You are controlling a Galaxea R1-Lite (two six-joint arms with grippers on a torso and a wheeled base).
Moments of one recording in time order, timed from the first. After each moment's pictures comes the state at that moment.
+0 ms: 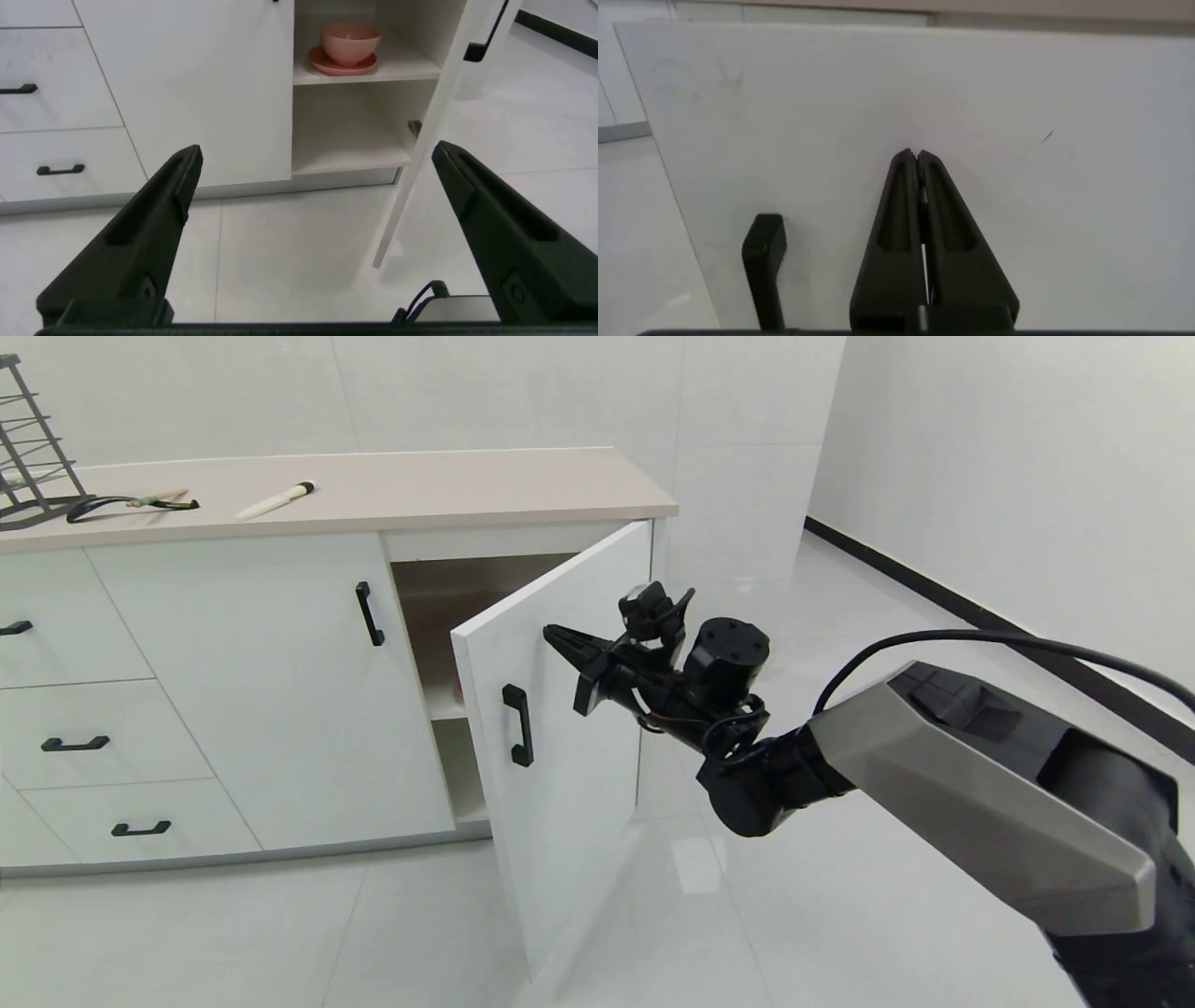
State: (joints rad) left arm 0.00 0.00 0.00 0.00 -0.02 -0.01; right arm 0.65 2.49 -1.47 -1.28 0.37 0.04
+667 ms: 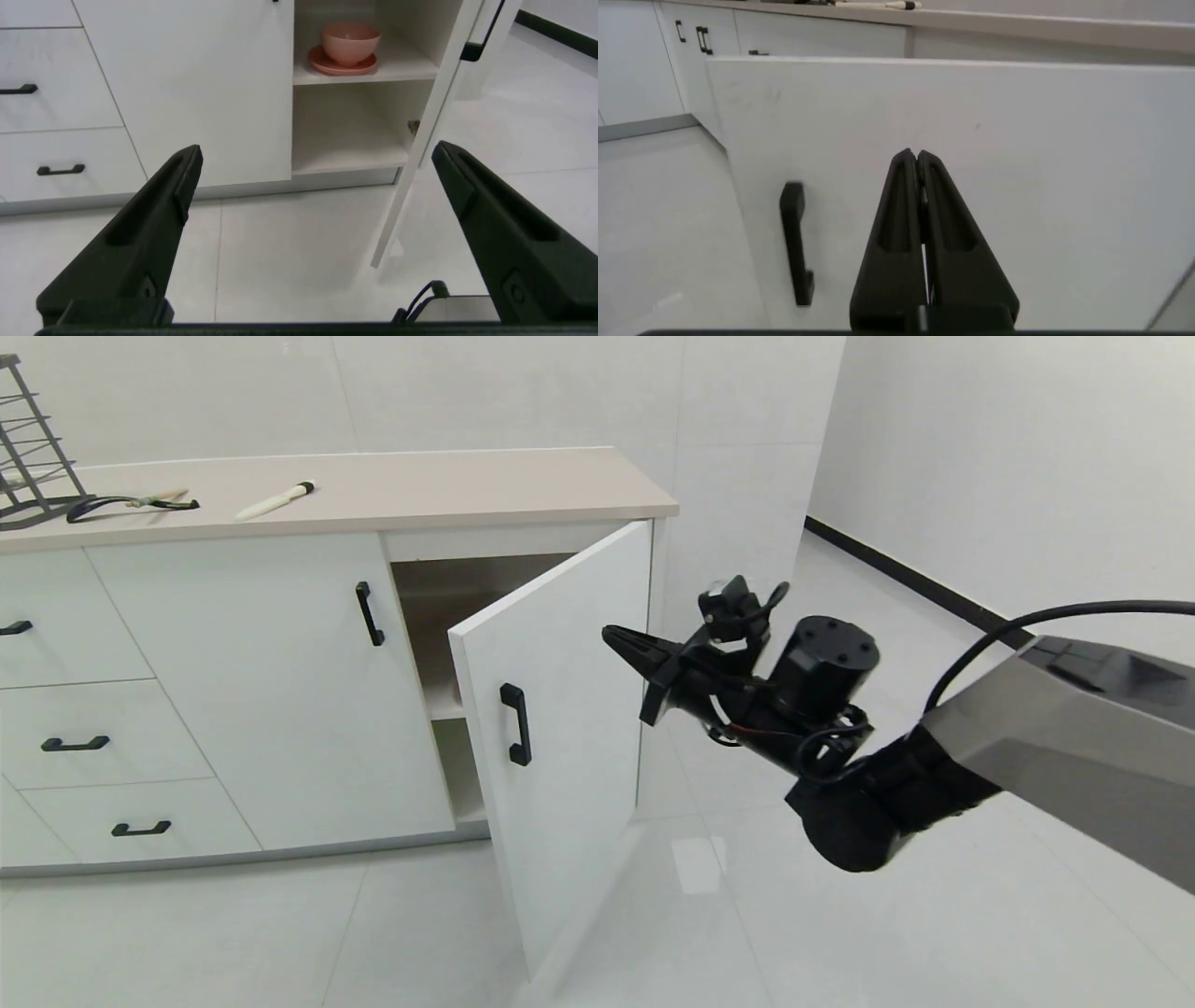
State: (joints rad) left arm 0.00 0.00 0.00 0.00 -0.02 -0.01; right arm 0.59 2.25 -1.04 -1.43 0.38 0.03
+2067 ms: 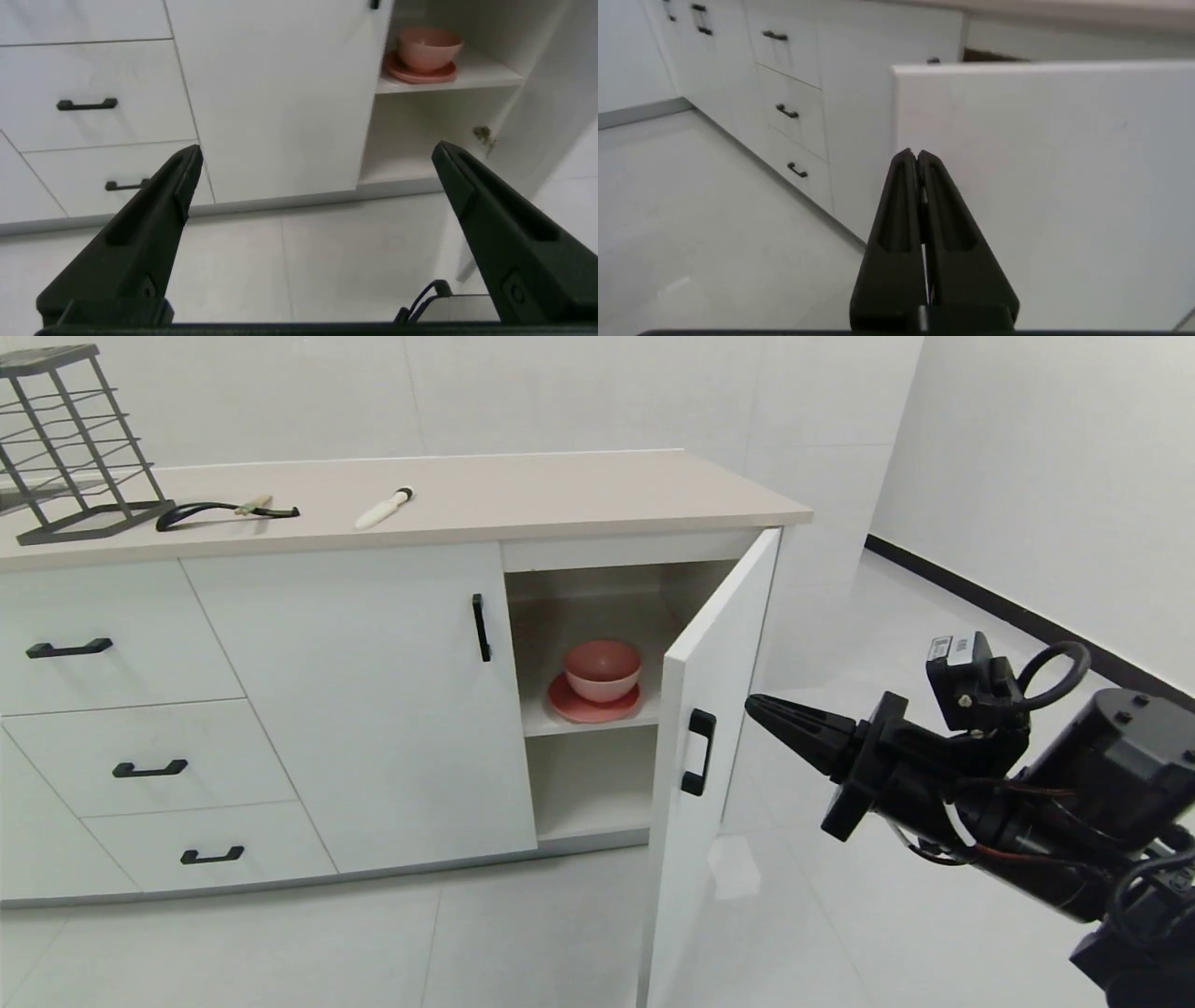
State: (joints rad) left arm 0.00 0.00 0.00 0.00 -0.03 -0.01; right arm 0.53 1.81 -0.35 -1.57 0.40 0.02
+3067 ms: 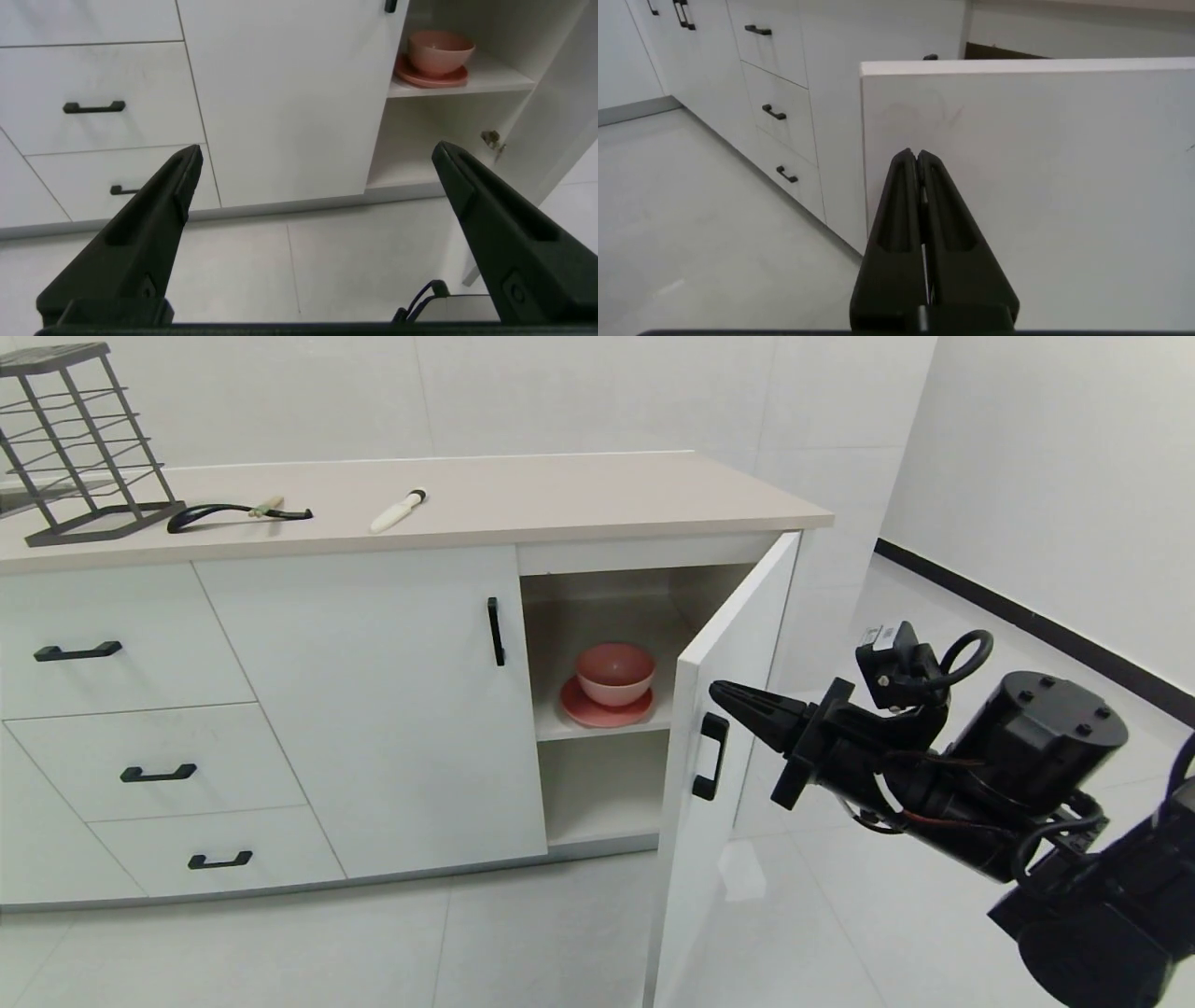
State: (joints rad) left arm 0.00 0.00 0.00 0.00 -0.03 -0.01; right arm 0.53 1.94 -0.48 -1.57 0.39 0.02
